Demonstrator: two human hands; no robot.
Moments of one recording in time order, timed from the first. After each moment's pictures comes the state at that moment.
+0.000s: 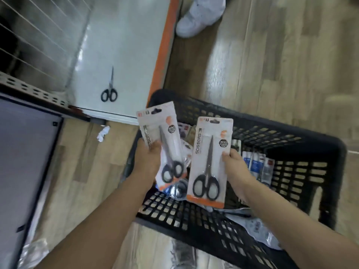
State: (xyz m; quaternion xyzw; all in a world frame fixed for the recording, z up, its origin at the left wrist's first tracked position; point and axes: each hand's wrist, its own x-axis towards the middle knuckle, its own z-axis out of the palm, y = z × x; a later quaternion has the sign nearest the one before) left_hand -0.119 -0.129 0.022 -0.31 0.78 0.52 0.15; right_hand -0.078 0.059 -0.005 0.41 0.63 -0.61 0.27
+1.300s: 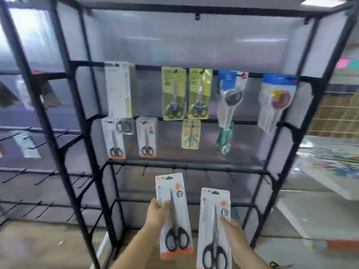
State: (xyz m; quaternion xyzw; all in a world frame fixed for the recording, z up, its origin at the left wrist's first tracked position) left_hand 0.343 -0.303 0.606 -0.58 0.47 0.54 -0.39; right_hand 0.153 -0.204 0.594 -0.21 0.73 -0.50 0.40
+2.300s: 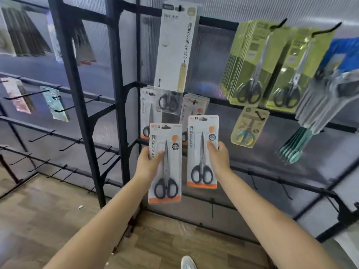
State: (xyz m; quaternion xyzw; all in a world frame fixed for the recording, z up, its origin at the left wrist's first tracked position) left_hand 0.464 -0.470 0.627 -0.56 0.45 0.45 -0.53; right_hand 0.280 -0.485 0.647 -0.44 0.65 -0.54 0.31
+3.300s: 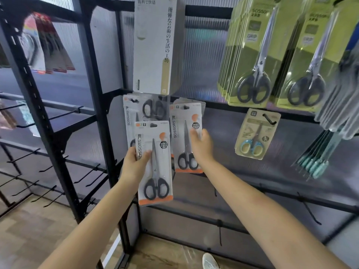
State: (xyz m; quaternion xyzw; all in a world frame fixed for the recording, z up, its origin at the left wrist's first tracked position) left_hand 0.448 -0.559 0.606 -0.54 0.44 0.40 -0.59; right_hand 0.279 -0.599 0.635 -0.53 0.58 -0.56 0.26
